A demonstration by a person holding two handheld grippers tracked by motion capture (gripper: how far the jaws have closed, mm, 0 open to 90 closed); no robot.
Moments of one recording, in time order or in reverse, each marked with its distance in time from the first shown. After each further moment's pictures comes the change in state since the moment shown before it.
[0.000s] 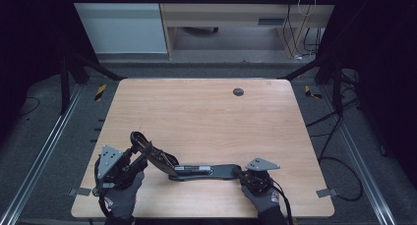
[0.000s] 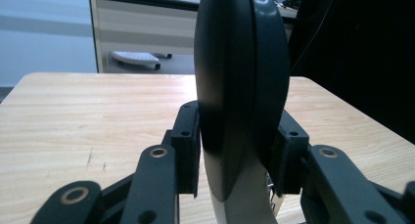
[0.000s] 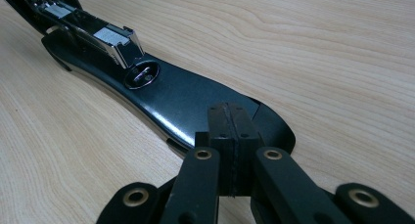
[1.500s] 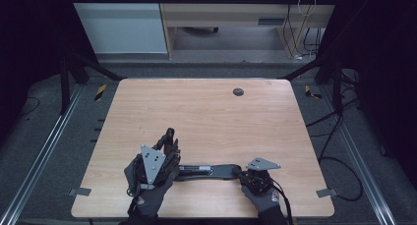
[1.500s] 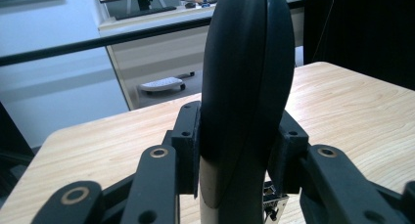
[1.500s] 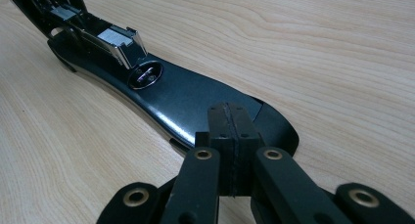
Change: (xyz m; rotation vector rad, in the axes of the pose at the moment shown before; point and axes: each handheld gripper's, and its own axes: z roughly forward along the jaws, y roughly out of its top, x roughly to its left) left arm -0.077 0.001 0.026 -0.024 0.109 0.306; right arm -0.001 0.000 0.000 -0.001 0.018 0.009
